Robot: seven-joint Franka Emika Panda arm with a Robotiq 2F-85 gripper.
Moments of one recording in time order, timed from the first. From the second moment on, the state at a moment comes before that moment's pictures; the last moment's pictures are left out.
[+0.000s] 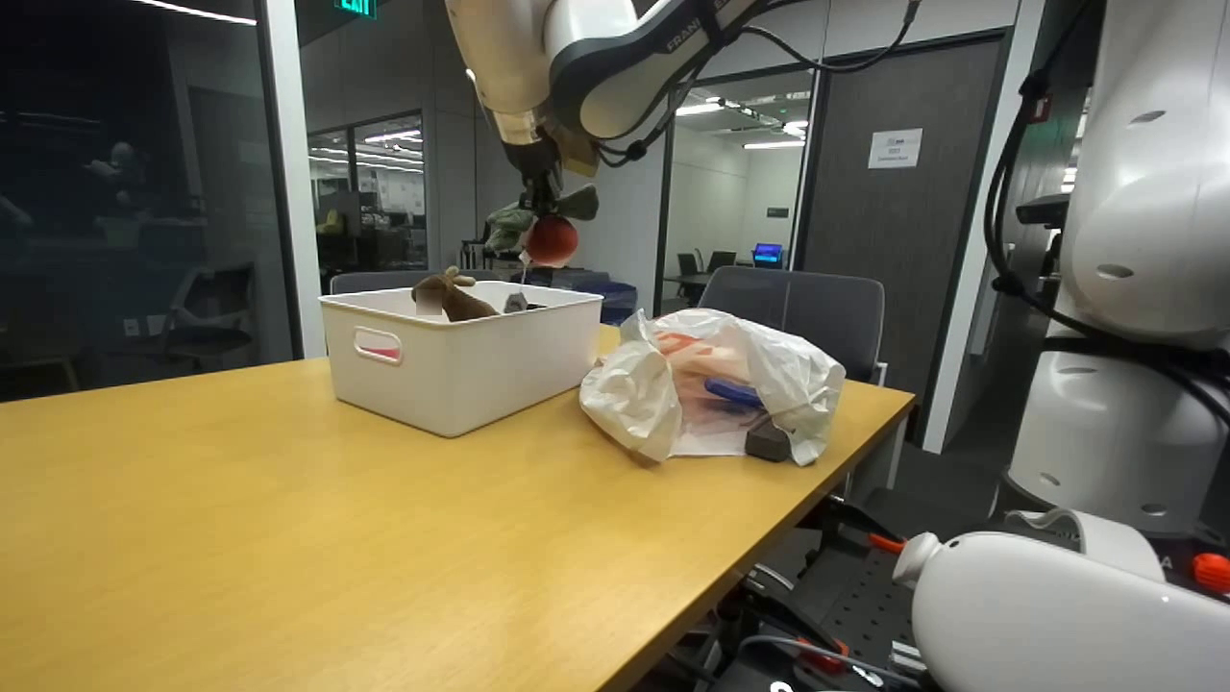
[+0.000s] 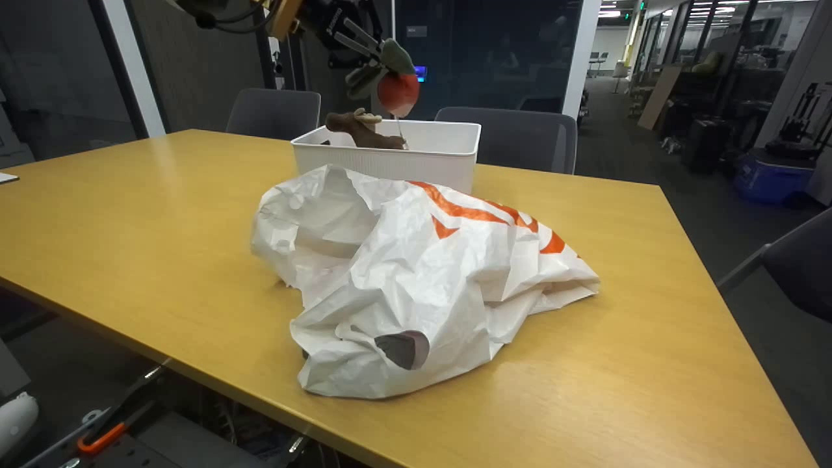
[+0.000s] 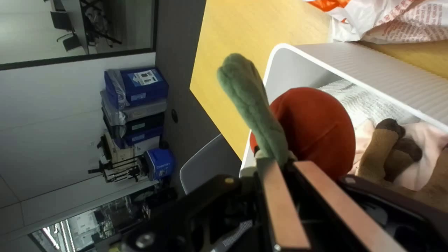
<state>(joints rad) 0.00 0.08 0.32 -1.99 -1.19 2.09 0.41</state>
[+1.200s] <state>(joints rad) 0.11 -0.10 0.21 -2.22 -0.41 1.89 0.09</state>
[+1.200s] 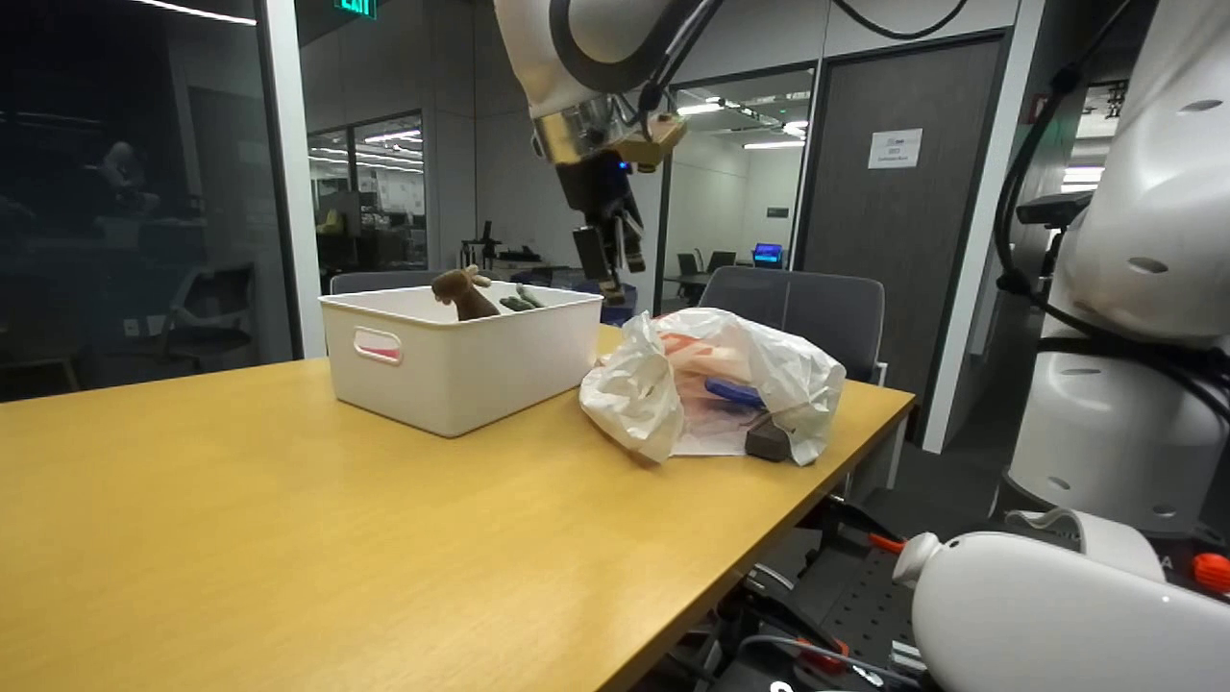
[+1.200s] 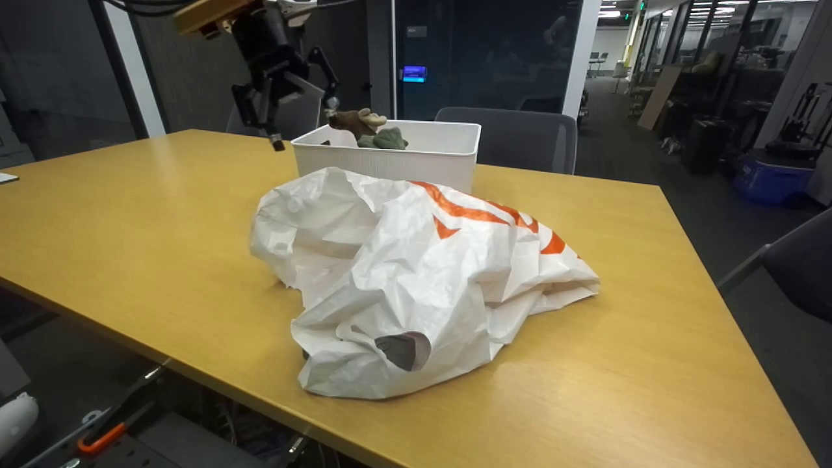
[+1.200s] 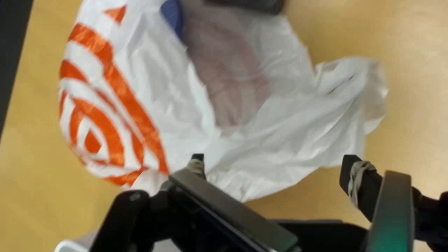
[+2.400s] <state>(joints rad) -0.01 -0.01 -0.07 -2.49 0.00 2.23 -0.27</state>
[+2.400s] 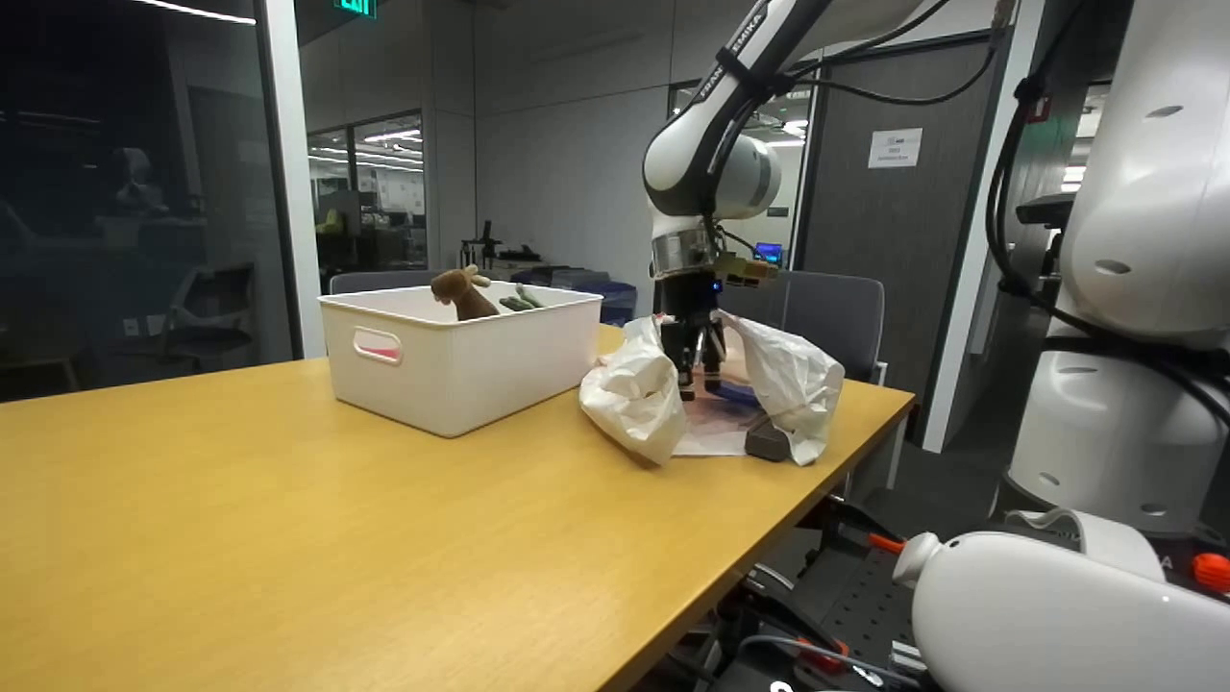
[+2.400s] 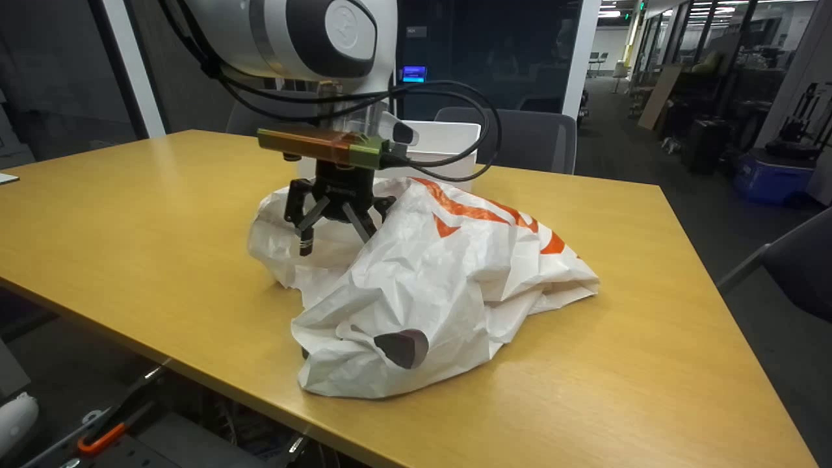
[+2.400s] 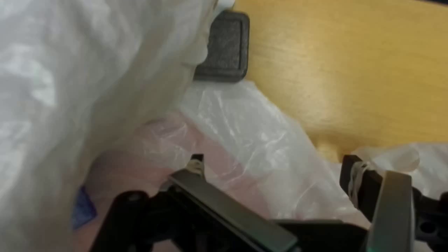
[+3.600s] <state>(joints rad) 0.02 0.16 -0.13 -2.47 -0.78 2.70 0.51</state>
